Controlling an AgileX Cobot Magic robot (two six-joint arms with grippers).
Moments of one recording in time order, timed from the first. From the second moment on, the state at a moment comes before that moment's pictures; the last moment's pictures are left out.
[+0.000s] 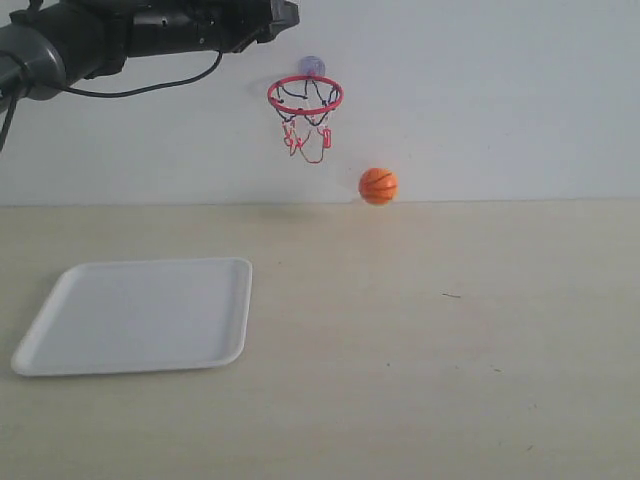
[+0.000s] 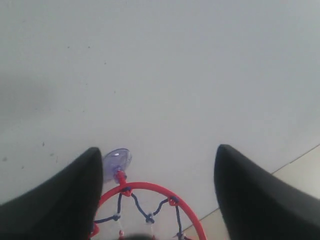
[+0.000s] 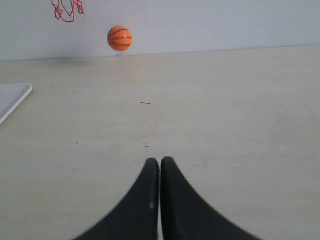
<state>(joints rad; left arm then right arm) -0.24 2.42 -2.43 -1.19 0.52 0.94 0.16 0.00 0.00 0.15 0.33 -0.05</state>
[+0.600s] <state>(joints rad) -0.09 2.29 -2.40 -0.52 1.19 0.52 0.16 0.00 0.00 0.15 0.33 -0.05</state>
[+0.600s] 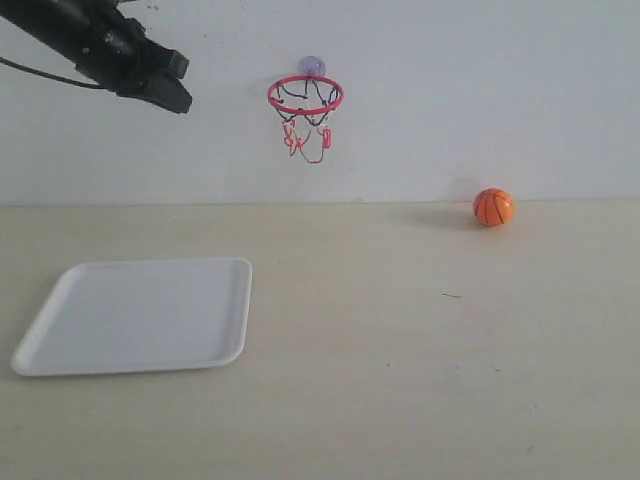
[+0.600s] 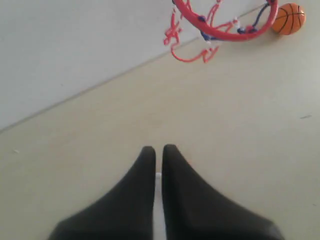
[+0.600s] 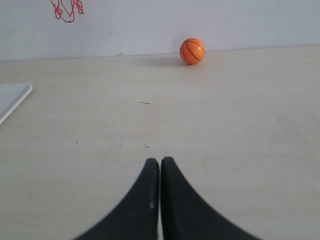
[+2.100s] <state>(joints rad) -0.30 0.96 -0.74 -1.48 1.21 1.37 0.16 0.00 0.00 0.15 0.33 -0.05</state>
